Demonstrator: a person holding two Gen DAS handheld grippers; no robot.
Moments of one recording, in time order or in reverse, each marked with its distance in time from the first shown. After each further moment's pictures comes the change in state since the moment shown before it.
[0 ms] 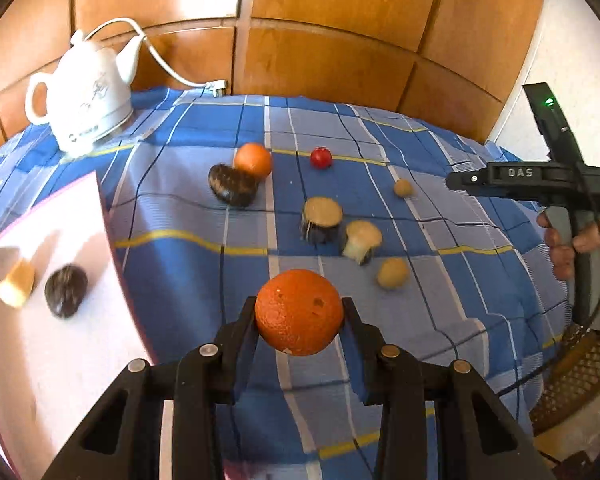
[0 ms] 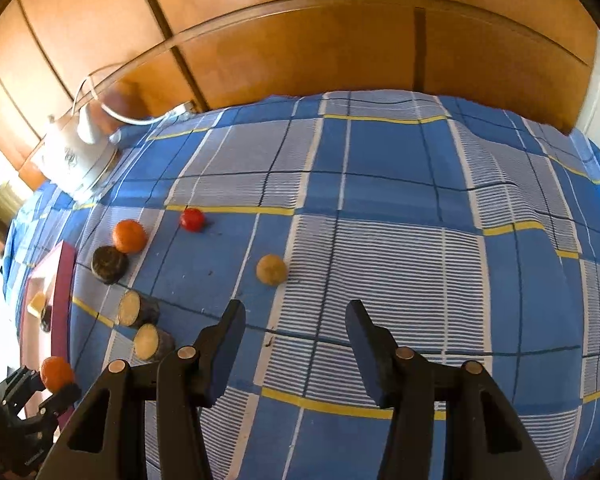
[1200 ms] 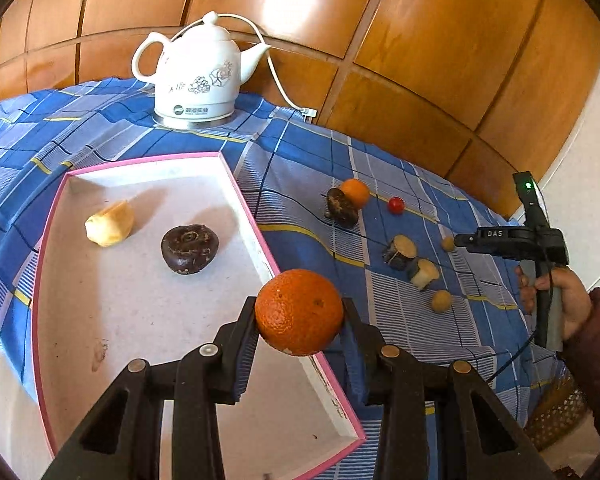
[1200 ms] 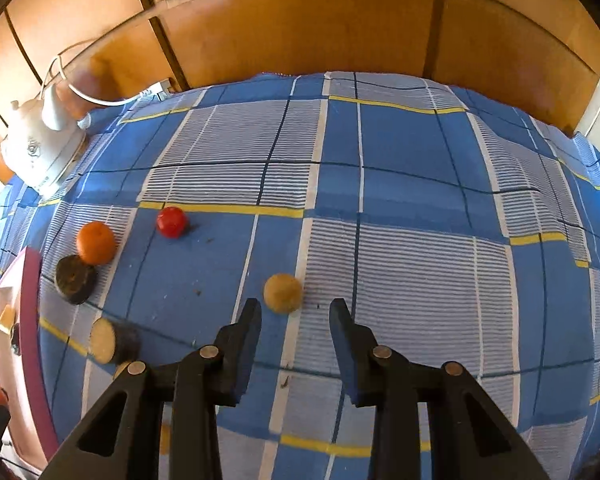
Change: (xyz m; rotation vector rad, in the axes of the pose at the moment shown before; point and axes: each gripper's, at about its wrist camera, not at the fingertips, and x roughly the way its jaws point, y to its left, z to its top) left arm -0.056 0.090 -0.030 -0.254 -0.123 0.029; right arm 0.050 0.023 0.029 0.028 0.066 -0.119
